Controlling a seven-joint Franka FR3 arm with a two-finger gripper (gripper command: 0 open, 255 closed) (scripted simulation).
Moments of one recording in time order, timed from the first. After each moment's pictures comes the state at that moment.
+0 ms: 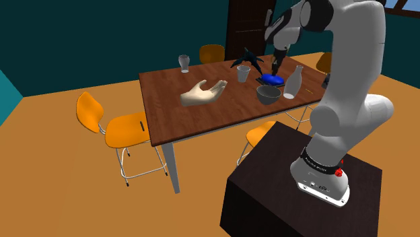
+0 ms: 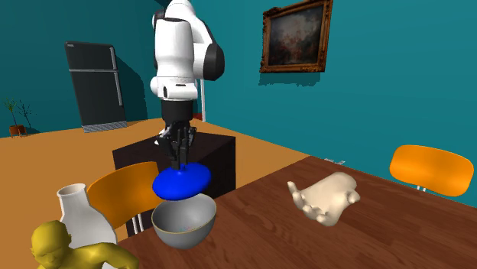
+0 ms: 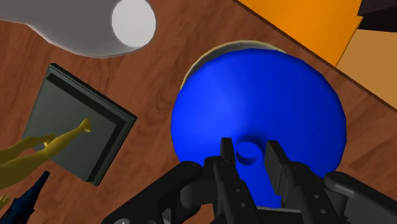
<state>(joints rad) -0.54 0.47 -0.37 -1.75 0.16 2.24 -1.03</state>
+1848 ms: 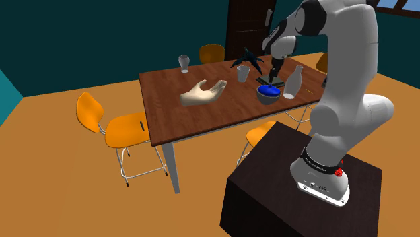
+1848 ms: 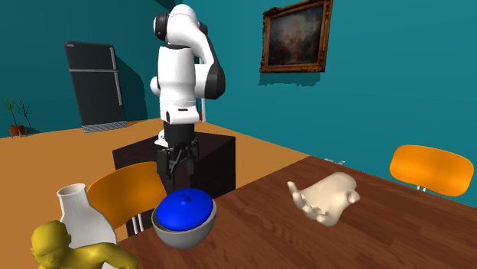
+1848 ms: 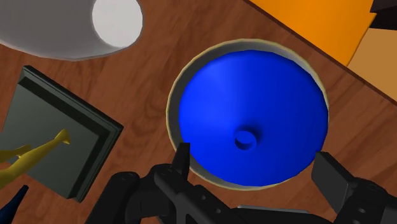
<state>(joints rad) -0.56 0.55 -0.35 -1.78 0.19 2.35 -1.04</state>
